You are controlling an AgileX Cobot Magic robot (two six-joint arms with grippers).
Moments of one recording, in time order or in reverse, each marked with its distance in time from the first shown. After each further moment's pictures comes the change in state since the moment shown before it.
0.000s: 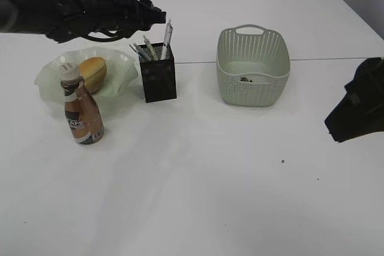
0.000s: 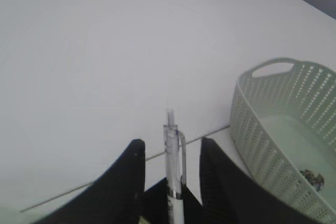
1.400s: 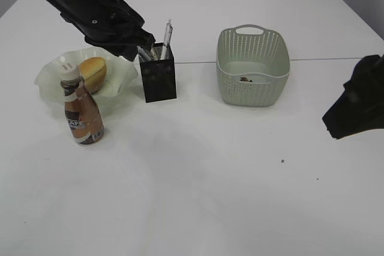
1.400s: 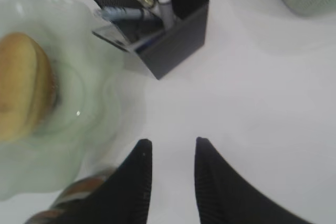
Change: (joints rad) left arm -0.147 -0.236 -0.016 -0.563 0.942 0.685; right arm 0.000 0.000 0.000 0.000 -0.016 -0.020
